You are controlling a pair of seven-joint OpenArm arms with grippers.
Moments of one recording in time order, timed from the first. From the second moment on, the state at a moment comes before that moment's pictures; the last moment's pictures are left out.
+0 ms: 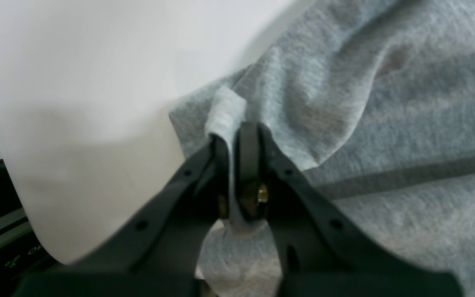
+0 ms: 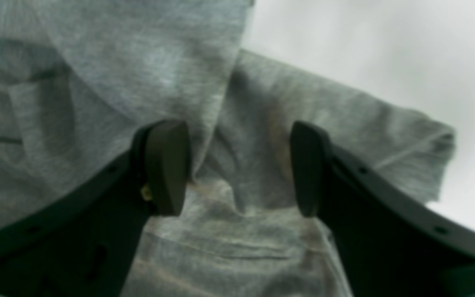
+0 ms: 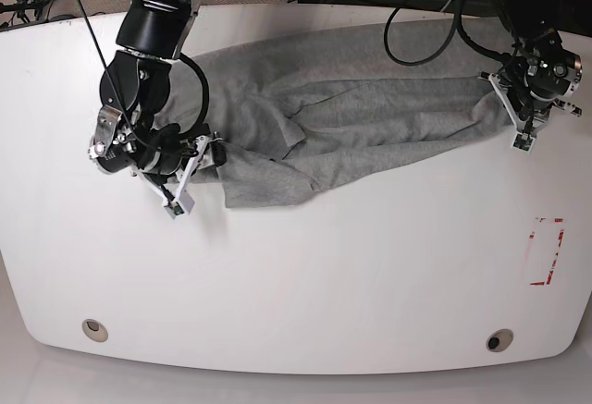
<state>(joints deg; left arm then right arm) 8.0 -8.5 -31.6 105.3 4.4 -43.0 63.0 11.7 2.9 19.1 86.0 21.2 41.0 -78.4</state>
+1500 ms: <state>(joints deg) 6.5 -9.4 -29.8 109.0 4.2 -43.0 63.2 7.2 7.8 18.3 97.9 30.3 41.0 -79.4</state>
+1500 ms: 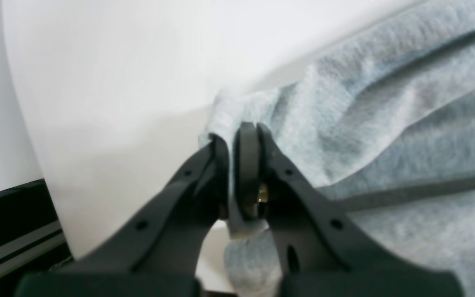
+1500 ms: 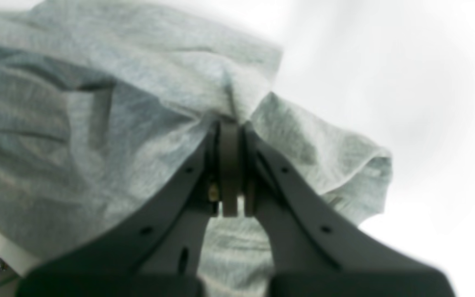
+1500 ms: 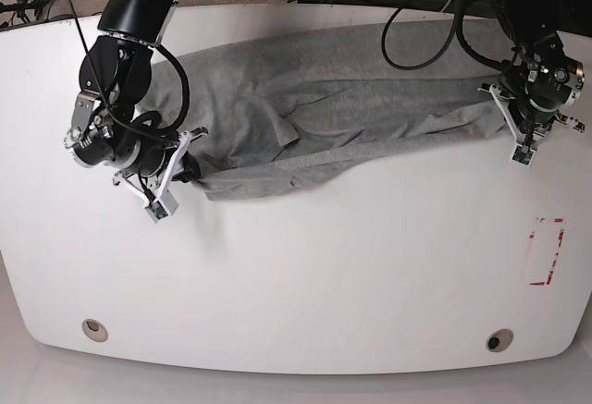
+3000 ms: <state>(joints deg) 17.4 -12.4 -35.2 109.0 3.1 -43.3 62.5 -10.5 12.8 29.4 102.0 42.9 41.0 -81.5</state>
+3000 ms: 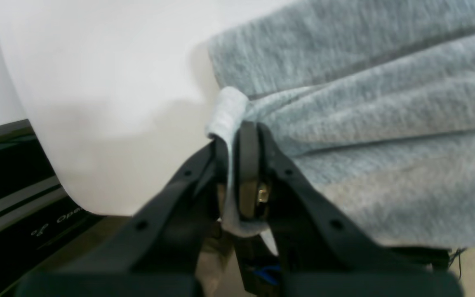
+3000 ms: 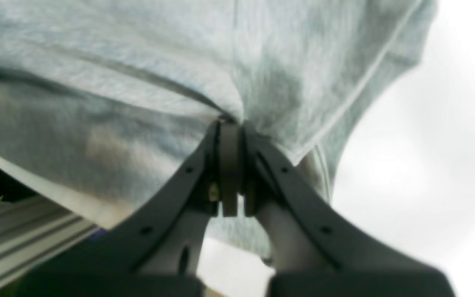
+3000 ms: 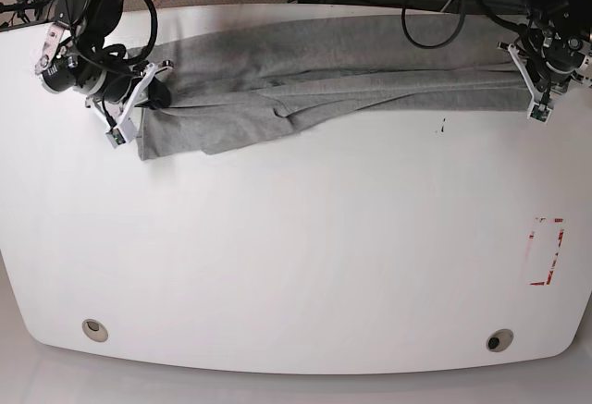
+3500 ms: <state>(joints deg) 17.6 -12.2 -35.2 108.7 3.4 -43.2 62.6 -18.9 11.6 29.8 112.8 43.3 41.1 -81.4</state>
